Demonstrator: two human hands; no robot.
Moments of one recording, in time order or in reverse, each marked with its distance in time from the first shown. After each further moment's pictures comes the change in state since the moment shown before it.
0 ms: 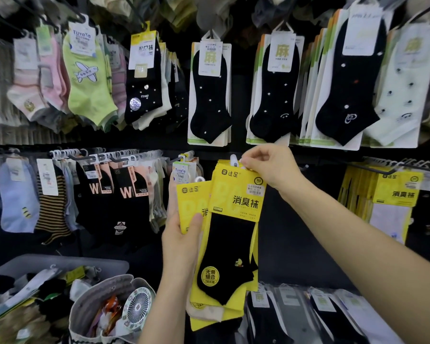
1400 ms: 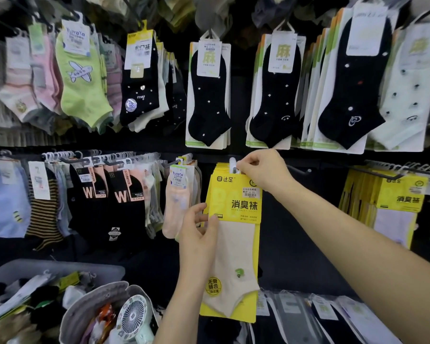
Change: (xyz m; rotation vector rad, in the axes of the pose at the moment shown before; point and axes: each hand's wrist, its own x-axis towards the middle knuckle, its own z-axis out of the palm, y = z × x) left_hand 0.009 -0.009 0.031 0.168 -0.021 0.033; right_hand 0.026 0.016 0.012 -0.241 -0.035 -0.042
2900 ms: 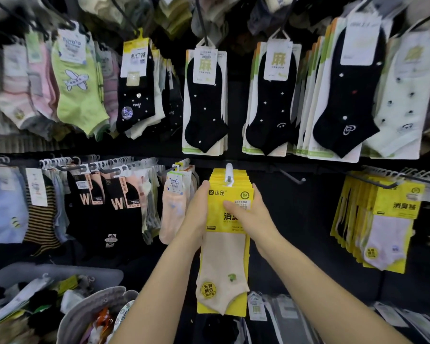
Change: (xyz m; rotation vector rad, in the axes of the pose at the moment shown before) left_hand 0.058 0.043 0.021 -0.232 -0.269 -0.285; right_hand -0.049 0.037 0.043 0.553 -0.071 0.183
